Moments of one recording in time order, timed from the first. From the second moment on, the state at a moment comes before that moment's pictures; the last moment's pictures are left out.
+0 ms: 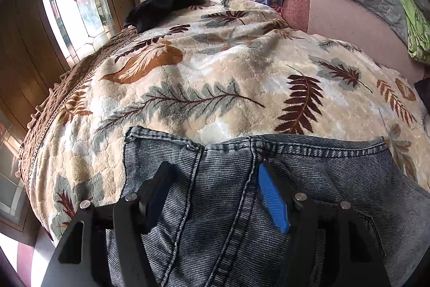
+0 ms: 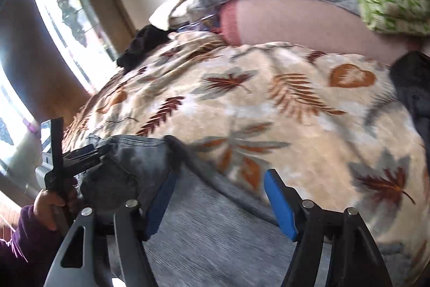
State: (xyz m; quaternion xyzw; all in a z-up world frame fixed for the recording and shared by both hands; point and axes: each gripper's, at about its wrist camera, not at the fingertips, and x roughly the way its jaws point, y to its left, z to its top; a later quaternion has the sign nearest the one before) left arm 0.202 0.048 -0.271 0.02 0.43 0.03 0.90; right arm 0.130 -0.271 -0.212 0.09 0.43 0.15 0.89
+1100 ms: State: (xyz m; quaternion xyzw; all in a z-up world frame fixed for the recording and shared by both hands) left arm 0.181 0.044 -0.233 0.01 0.37 0.01 0.93; right arm 0.152 -0.217 -0.267 0.07 0.49 0.13 0.86
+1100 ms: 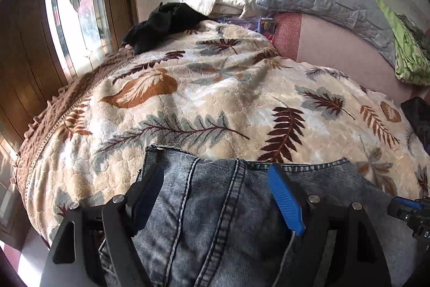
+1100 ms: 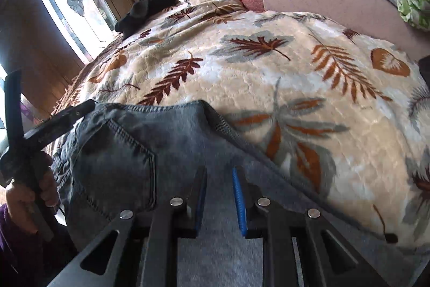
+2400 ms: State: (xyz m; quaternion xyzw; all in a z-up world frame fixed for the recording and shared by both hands) left arm 0.018 -0.024 -0.185 0.08 0.36 -0.10 0.92; right arm 0.014 -0.338 -0.266 0.14 0.41 -0.05 0.90
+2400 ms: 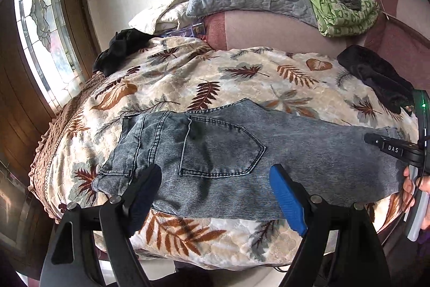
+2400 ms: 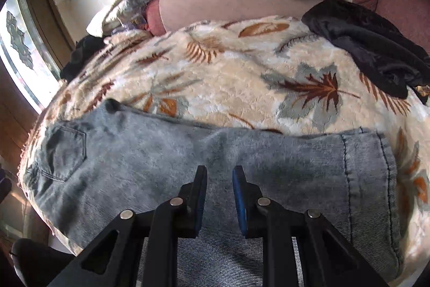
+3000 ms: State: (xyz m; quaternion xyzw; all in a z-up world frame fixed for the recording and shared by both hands) left arm -0.006 -0.084 -0.112 0.09 0.21 -0.13 0.97; right arm -0.042 -0.339 -0.184 0.10 0.19 -0.10 0.97
